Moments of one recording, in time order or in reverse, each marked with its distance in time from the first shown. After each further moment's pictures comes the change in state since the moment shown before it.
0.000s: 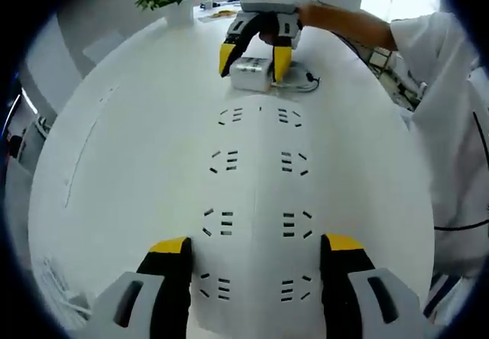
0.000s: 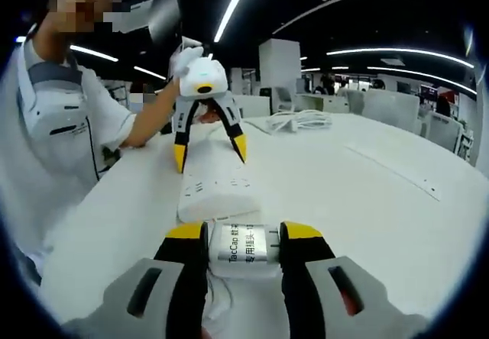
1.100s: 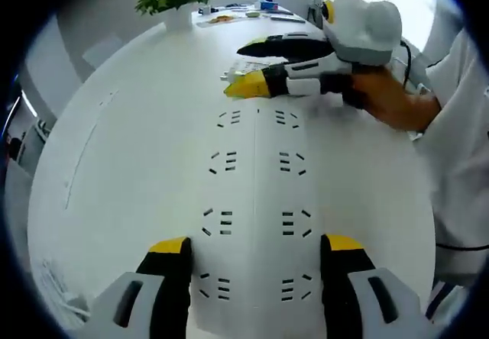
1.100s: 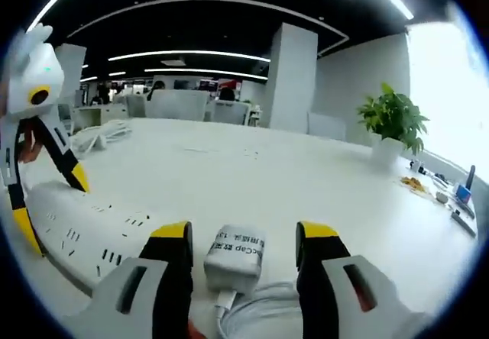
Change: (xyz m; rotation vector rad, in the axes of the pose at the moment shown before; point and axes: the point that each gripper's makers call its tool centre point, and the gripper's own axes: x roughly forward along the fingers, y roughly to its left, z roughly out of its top) left arm 0.000 0.001 0.002 0.011 -0.031 -0.006; right arm -0.022 -0.028 -0.014 0.296 0.085 -1.351
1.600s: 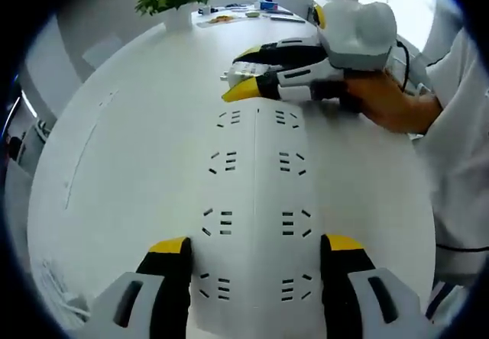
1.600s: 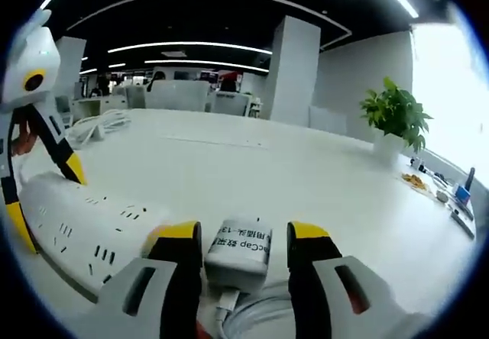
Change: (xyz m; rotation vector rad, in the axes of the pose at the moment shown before) left arm 0.001 0.000 0.003 0.000 -0.001 0.000; right arm 0.004 -0.007 -0.003 0.023 0.017 -0.007
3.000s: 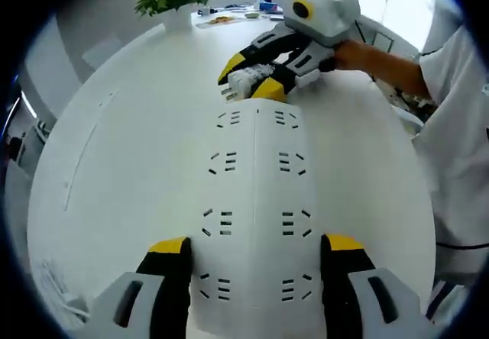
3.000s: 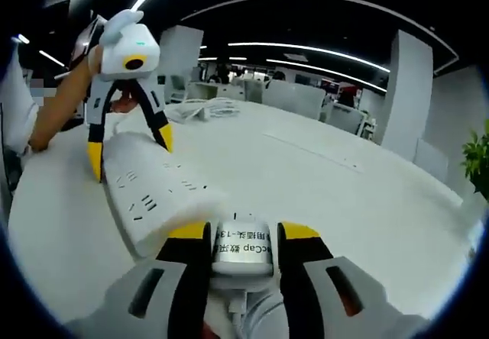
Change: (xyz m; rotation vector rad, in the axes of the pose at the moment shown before) left arm 0.000 -0.001 -0.002 0.002 -0.005 -0.002; right arm -0.006 0.033 0.011 -0.242 -0.078 0.630
